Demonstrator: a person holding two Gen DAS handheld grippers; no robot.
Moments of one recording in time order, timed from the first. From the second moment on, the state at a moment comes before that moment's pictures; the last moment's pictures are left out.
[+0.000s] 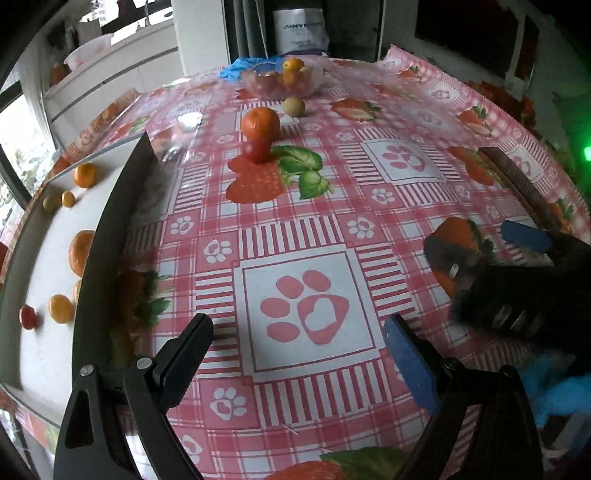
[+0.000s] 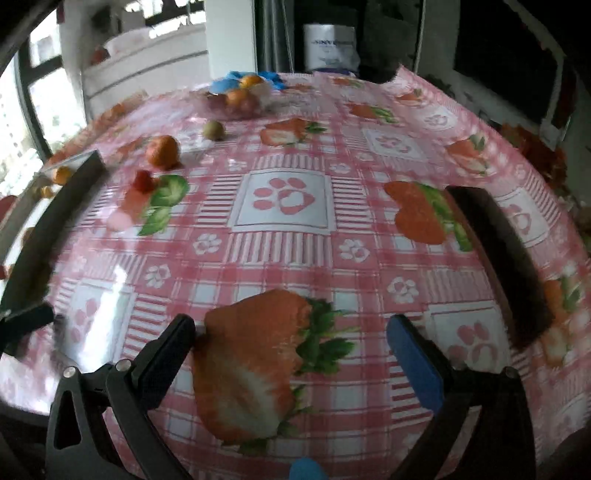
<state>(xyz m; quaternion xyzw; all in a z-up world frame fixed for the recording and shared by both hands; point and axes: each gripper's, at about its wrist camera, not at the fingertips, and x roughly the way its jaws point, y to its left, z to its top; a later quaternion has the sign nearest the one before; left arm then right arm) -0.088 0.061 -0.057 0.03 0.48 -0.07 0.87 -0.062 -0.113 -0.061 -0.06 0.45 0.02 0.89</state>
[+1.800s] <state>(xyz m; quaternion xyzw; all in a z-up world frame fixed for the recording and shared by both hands) -0.096 0.066 -0.066 0.02 0.41 -0.07 0.91 -0.064 -0.112 -0.060 -0.06 0.44 0.02 0.90</state>
